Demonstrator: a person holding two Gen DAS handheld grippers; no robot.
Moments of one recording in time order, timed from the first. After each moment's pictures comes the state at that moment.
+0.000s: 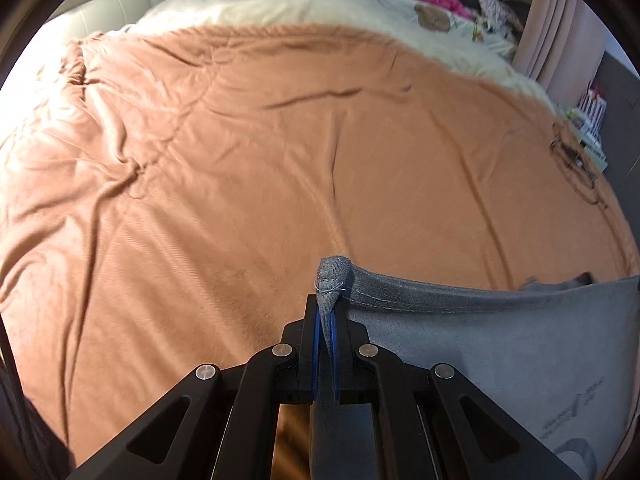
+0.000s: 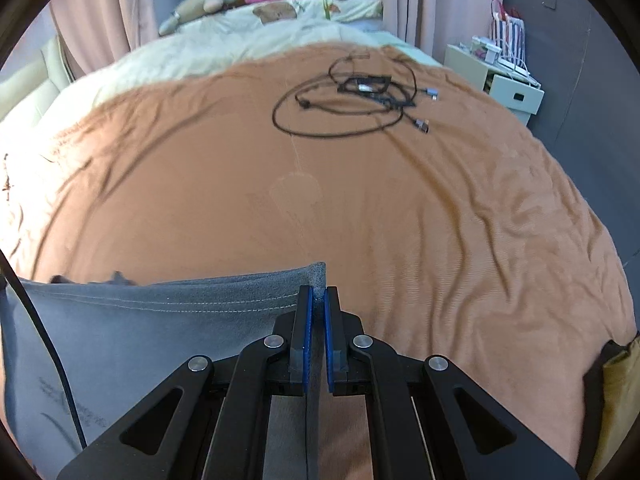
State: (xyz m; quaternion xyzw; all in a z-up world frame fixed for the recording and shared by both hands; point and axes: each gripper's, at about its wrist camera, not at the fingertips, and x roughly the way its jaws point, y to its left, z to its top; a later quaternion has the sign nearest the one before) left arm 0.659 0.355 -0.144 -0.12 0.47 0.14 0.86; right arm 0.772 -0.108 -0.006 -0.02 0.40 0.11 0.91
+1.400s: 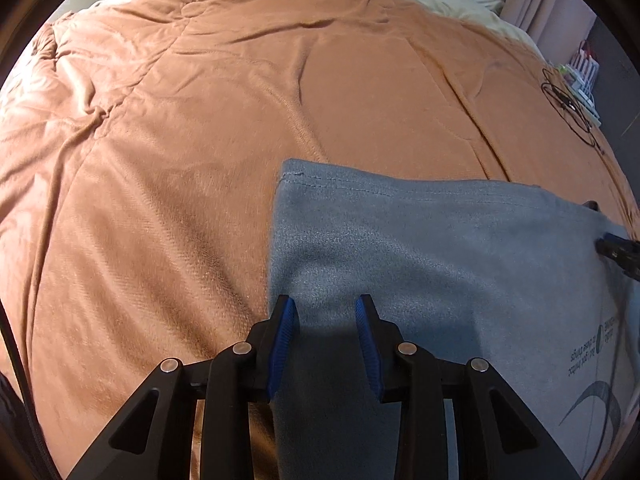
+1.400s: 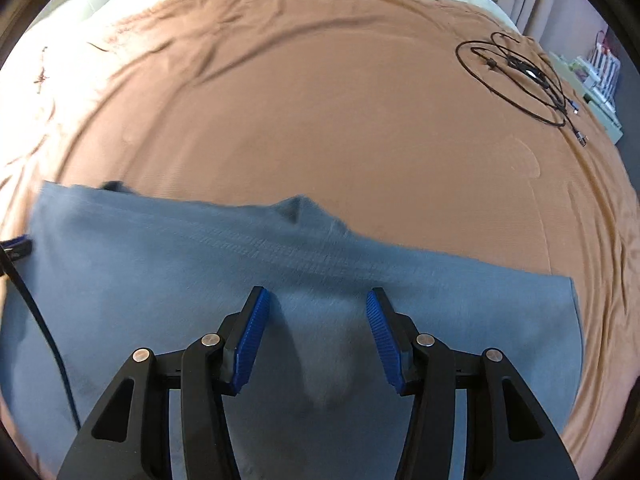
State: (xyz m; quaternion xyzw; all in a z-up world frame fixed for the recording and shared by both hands) left arm 0.634 0.323 -0.182 -0.11 0.53 0.10 0.83; right arm 0.779 0.069 -0.047 -0.12 0.47 0.19 0.85
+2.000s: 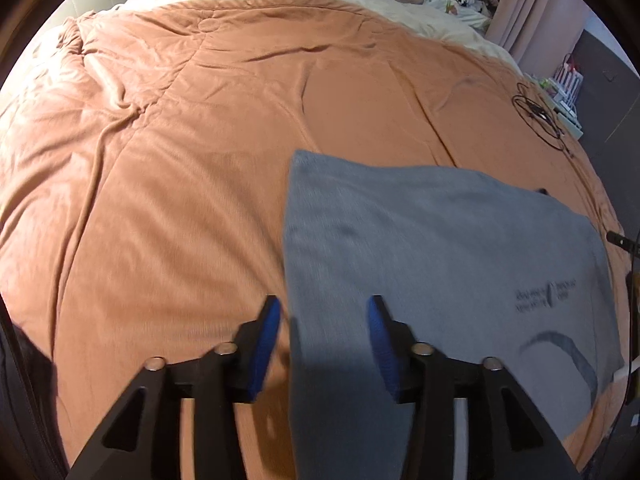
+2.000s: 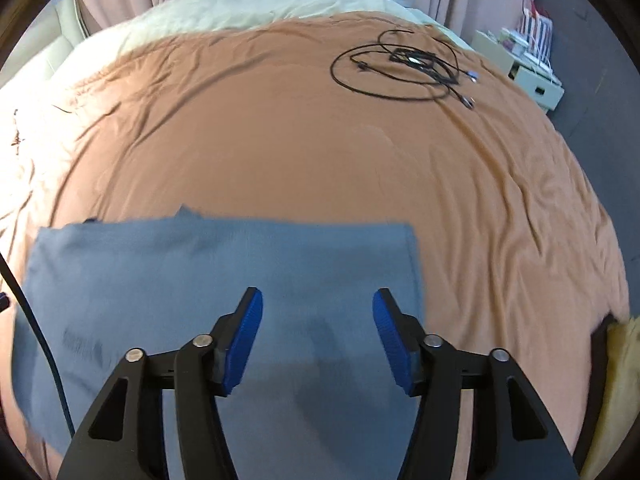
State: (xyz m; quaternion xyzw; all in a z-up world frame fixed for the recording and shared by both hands) left arm 0.550 0.307 -0.132 -0.13 0.50 0.09 0.85; right arm 0.733 -0.066 0.008 -0.05 0.45 0.13 0.88
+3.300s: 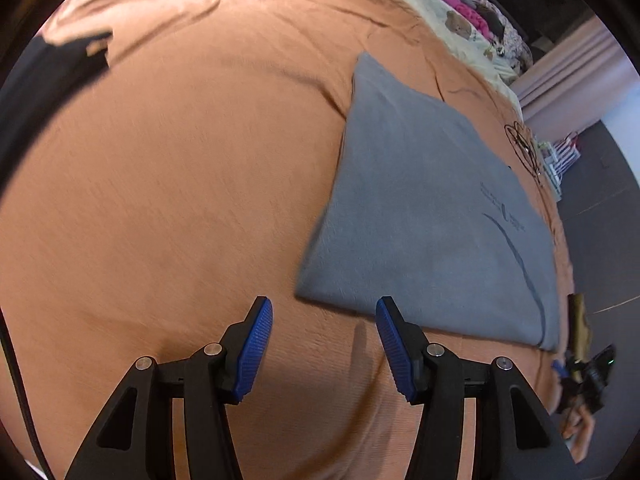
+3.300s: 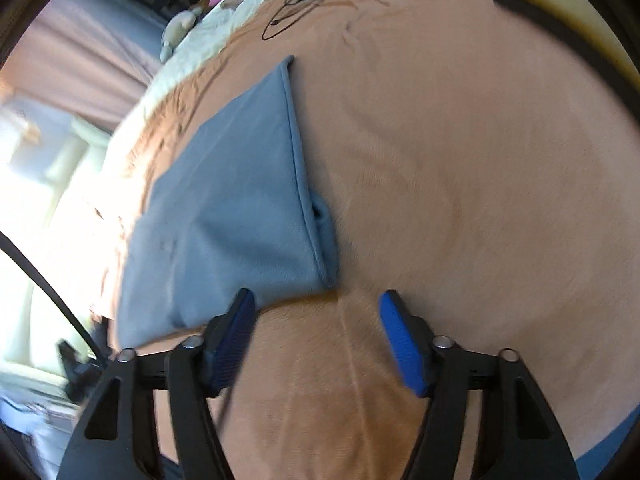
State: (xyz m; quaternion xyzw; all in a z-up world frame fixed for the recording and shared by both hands) left arm 0.353 0.282 -0.181 -0.34 0.48 0.09 0.80; right arm 0.486 -0.276 -0.060 0.26 0.48 0.20 0.81
